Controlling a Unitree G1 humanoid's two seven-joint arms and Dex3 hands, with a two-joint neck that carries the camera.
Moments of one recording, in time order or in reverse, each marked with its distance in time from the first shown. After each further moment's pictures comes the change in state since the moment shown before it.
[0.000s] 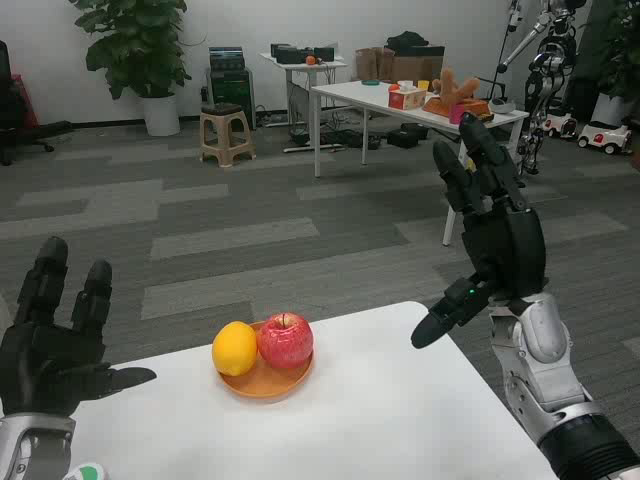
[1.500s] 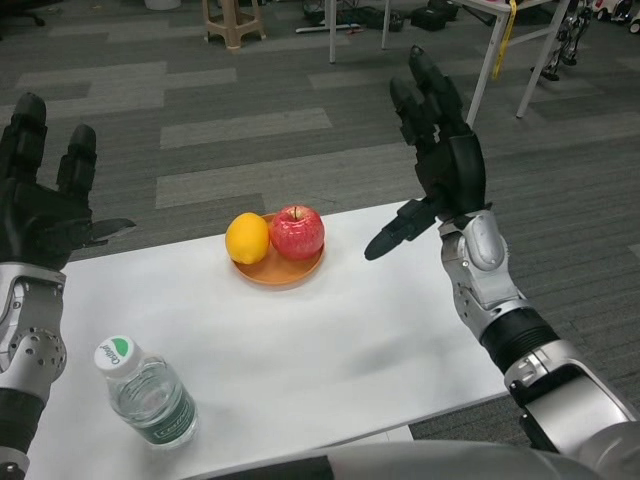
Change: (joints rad) left arm -0.102 0.086 0.114 0.073 -0.039 0.138 -0.124; right arm -0.124 0.114 0.211 0.254 0.003 -0.002 -0.010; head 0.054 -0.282
